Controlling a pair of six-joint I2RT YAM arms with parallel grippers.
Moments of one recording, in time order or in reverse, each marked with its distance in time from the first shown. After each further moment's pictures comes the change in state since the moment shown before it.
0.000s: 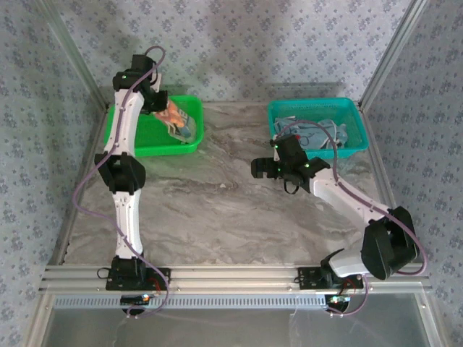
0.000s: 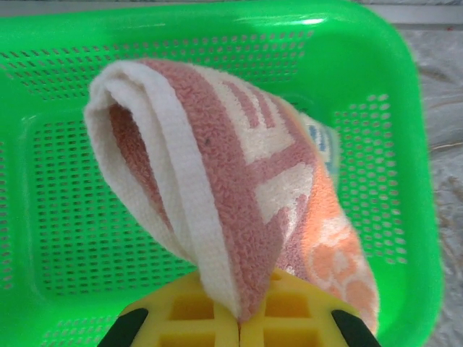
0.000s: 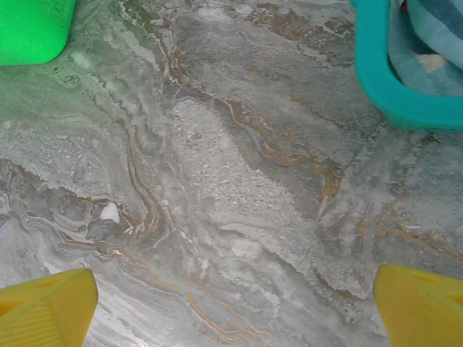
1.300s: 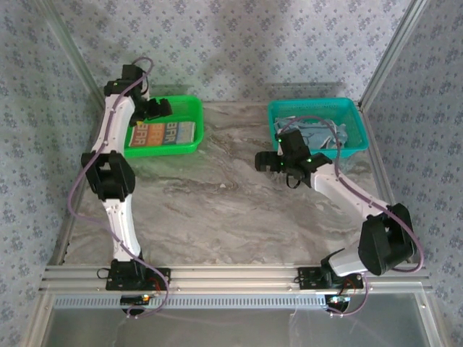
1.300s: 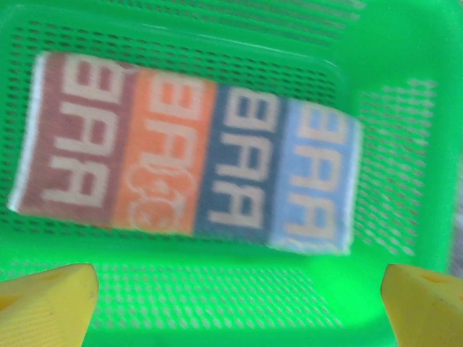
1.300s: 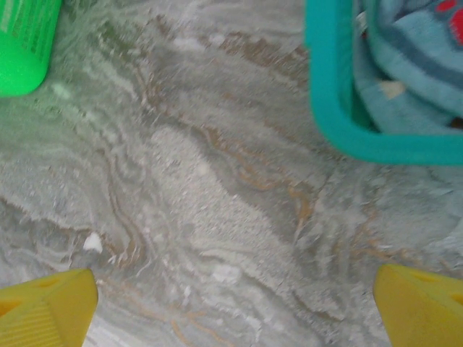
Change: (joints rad) left arm 0.040 -0.212 -0.422 0.165 0.090 -0.220; right arm -0.071 0.021 0.027 0.017 0.021 -0.004
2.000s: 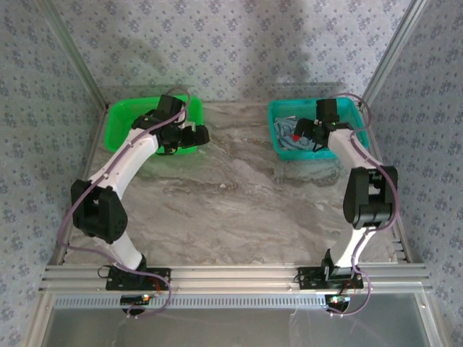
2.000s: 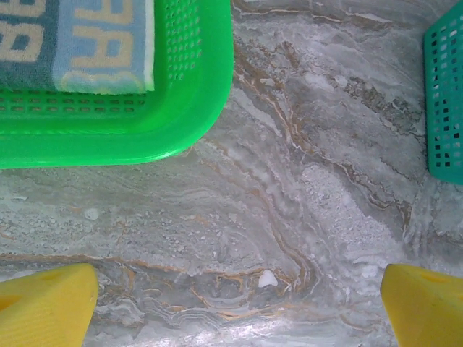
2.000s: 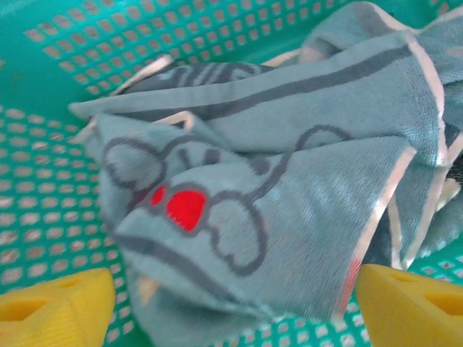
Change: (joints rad) left arm -0.316 -0.479 -0.700 0.332 0.014 -0.192; right arm -0.404 0.398 0.366 -0.015 0.022 -0.015
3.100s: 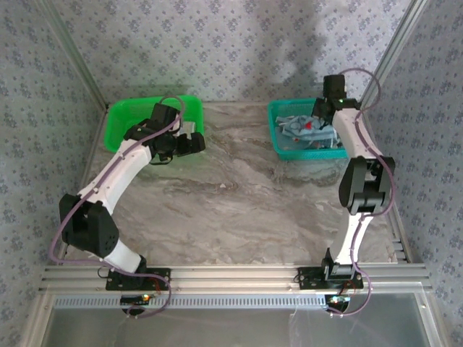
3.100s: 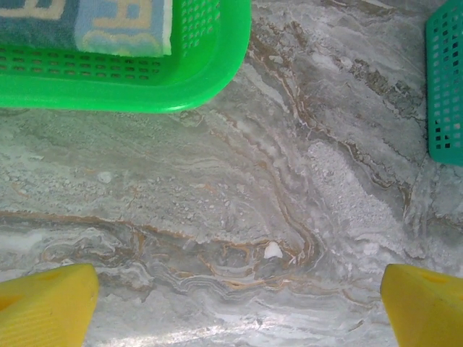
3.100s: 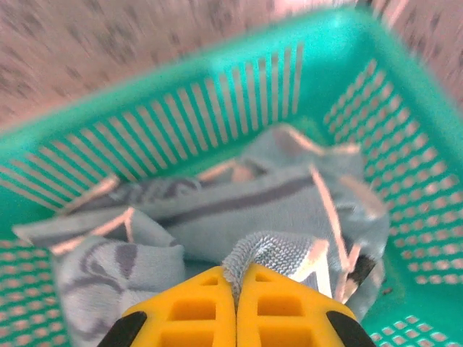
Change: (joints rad) left arm -0.003 -0.127 -0.137 0.023 0.000 -0.025; right arm -0.025 0.127 0.391 -0.177 0.165 -0.078
